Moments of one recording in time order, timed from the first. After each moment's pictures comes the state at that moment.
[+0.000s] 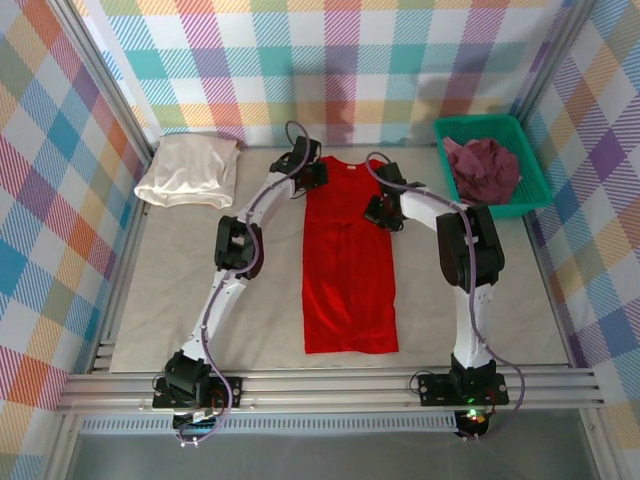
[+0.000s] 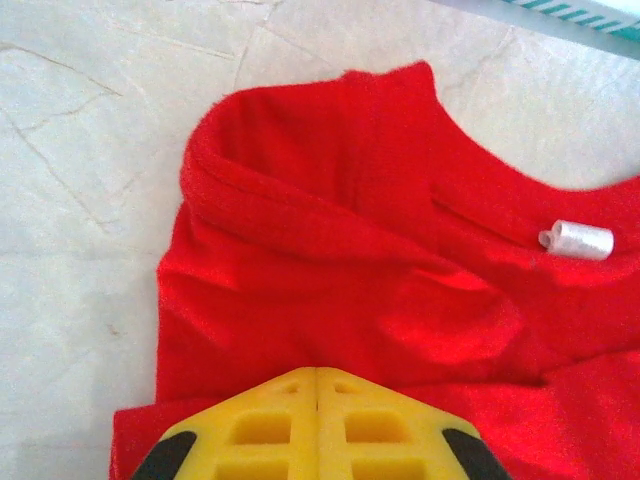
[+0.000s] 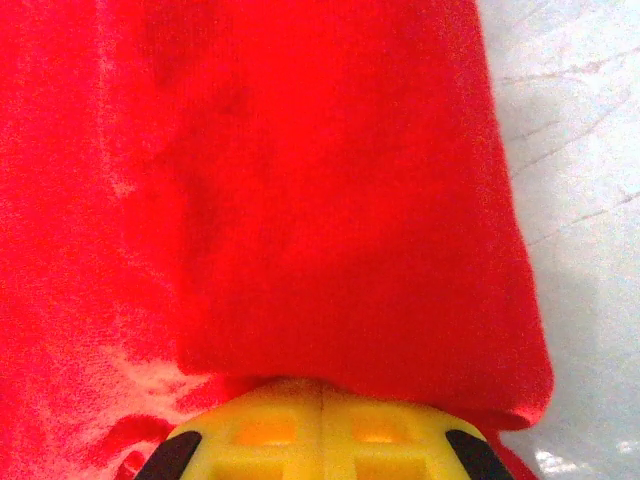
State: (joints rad) left arm -0.39 2.82 2.67 -0.67 0.05 -0.50; right arm 0.34 2.13 1.52 -0.52 -0.07 0.74
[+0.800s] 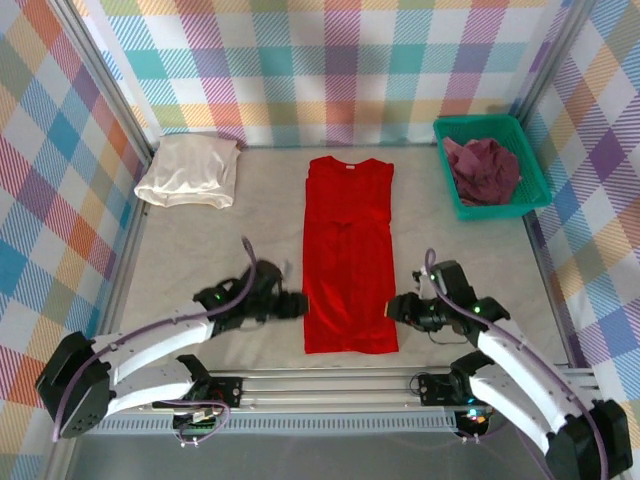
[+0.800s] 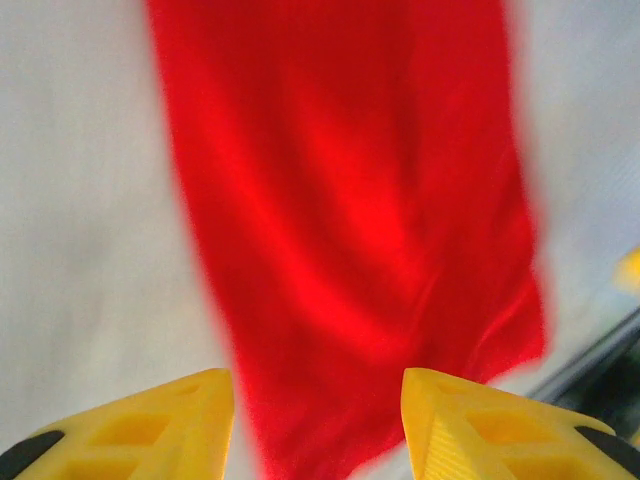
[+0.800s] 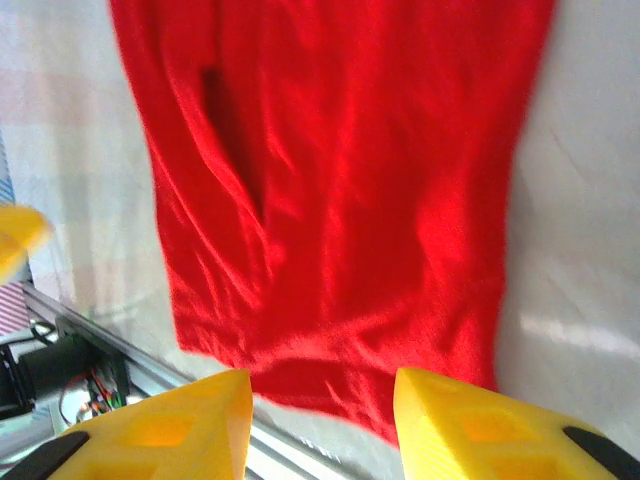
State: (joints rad) left arm -0.85 1.08 0.54 -0.39 0.15 -0.83; right arm 0.43 0.75 0.41 -0.66 -0.49 0.71
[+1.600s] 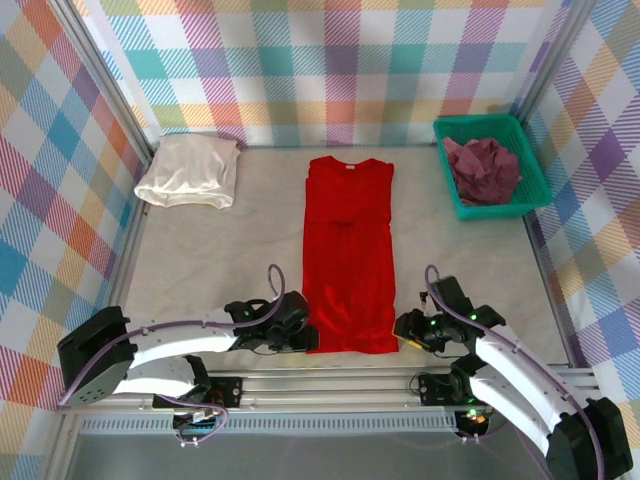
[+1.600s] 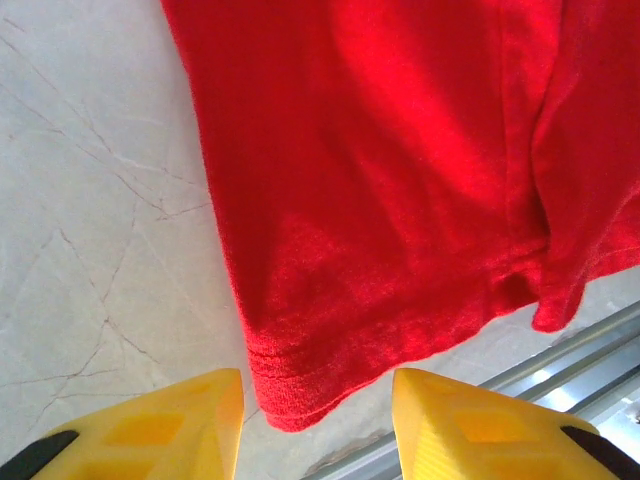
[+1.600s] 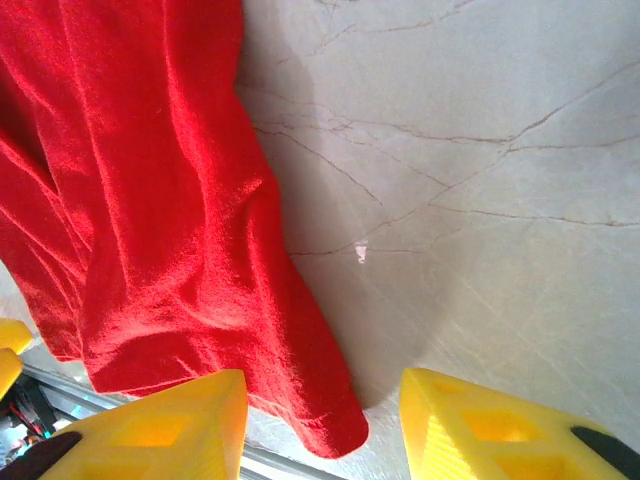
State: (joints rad) left arm -1.09 1.25 0.54 -0.37 0.10 -1.06; right arm 0.43 0.75 0.32 -0.73 -0.41 0.80
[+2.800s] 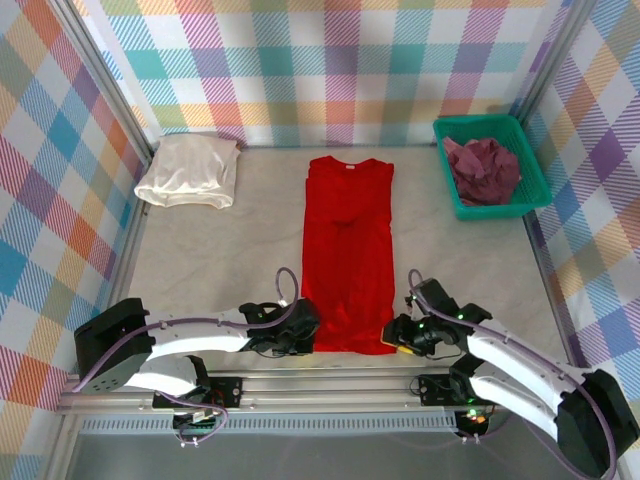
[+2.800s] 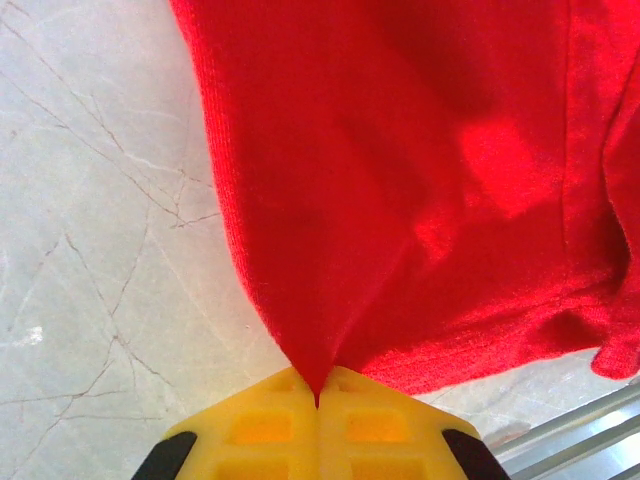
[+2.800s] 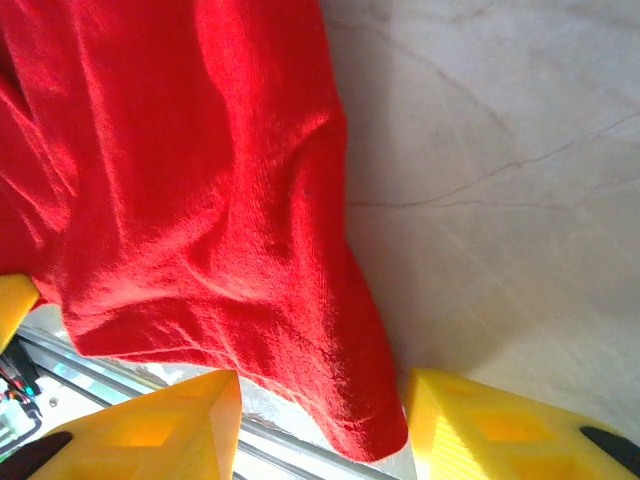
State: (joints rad) left arm -1.15 1.34 0.59 -0.40 0.01 -1.09; right arm 0.61 0.86 0.32 -0.63 -0.42 0.88
